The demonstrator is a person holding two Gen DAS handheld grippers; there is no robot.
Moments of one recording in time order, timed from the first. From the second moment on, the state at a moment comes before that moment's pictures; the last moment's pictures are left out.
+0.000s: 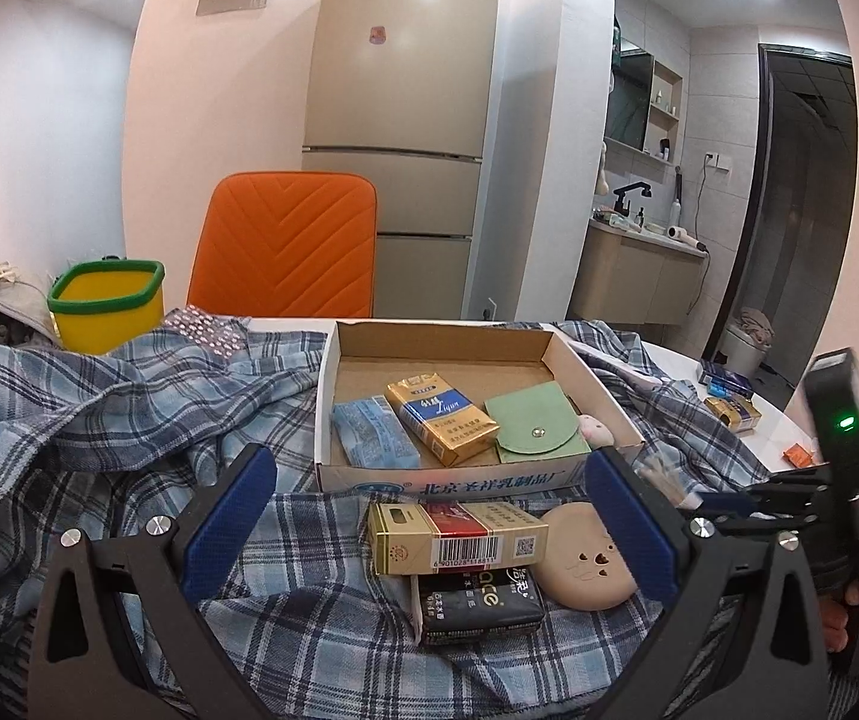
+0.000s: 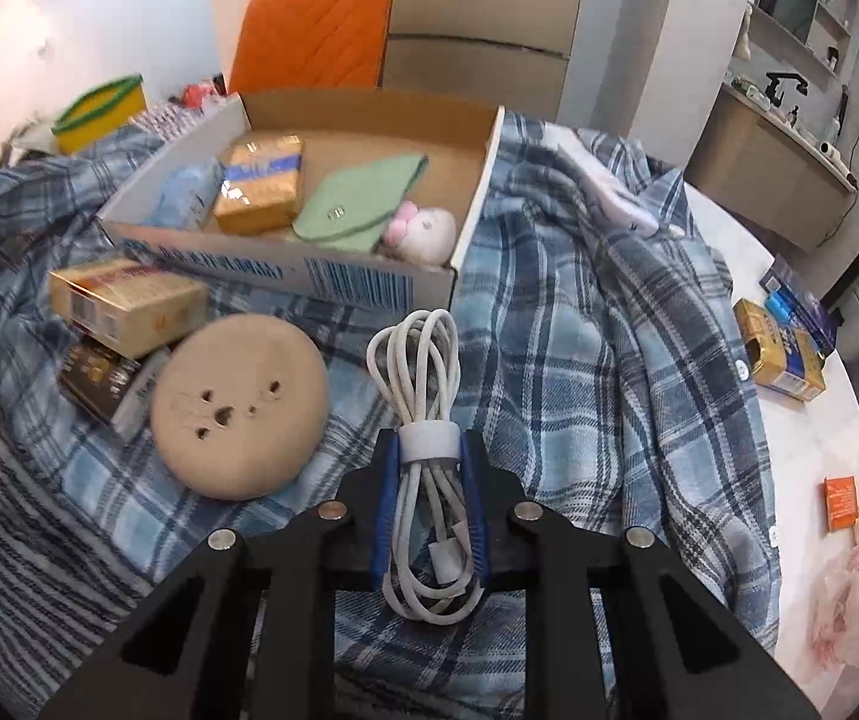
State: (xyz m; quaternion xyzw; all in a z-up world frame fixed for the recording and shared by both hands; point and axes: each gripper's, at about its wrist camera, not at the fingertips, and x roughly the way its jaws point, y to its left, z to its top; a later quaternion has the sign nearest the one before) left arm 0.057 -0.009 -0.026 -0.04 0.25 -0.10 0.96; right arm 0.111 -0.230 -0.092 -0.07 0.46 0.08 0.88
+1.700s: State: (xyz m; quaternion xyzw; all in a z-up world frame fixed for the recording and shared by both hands) left arm 0.047 -0.027 -0.017 0.01 0.23 -0.12 0.97; right arm 0.056 -0.225 -0.038 0.00 0.26 0.07 0.96
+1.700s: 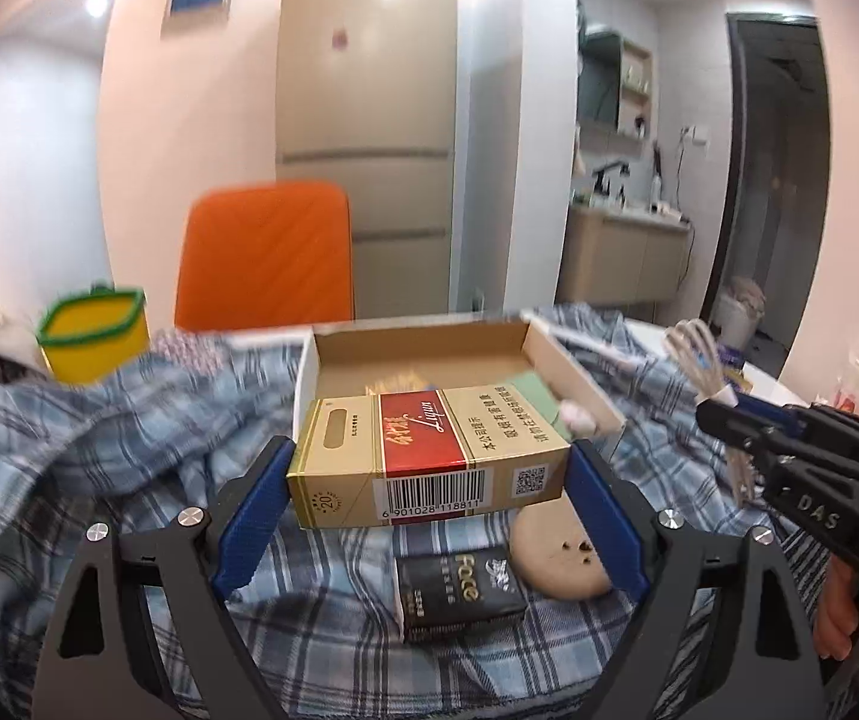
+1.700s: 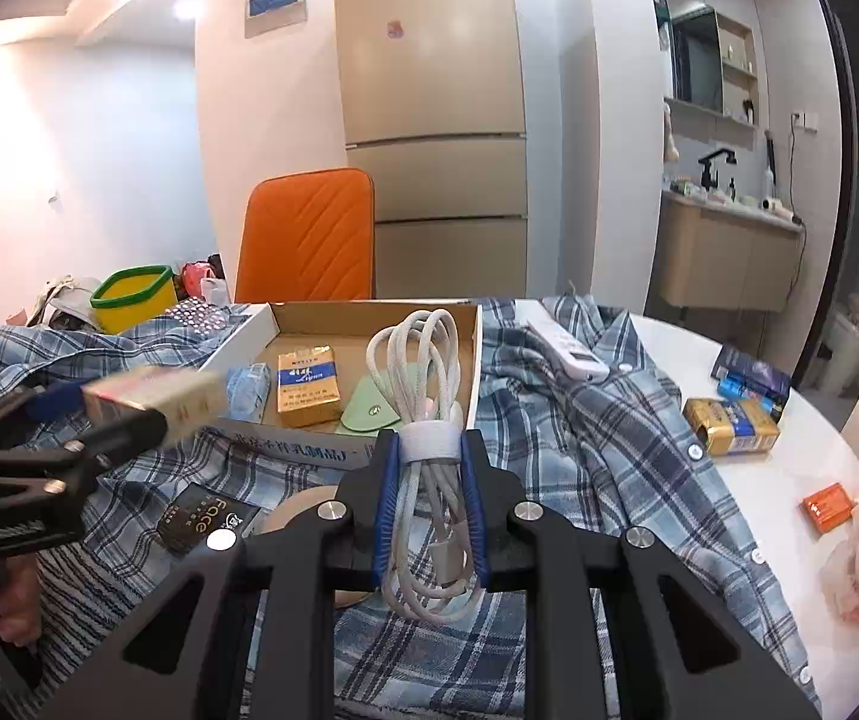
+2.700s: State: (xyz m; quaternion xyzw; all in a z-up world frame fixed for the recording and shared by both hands) left arm 0.026 -0.012 0.075 -0.01 0.08 -0.12 0.99; right arm 0.038 -0.198 0.050 -0.01 0.12 0.07 0.99
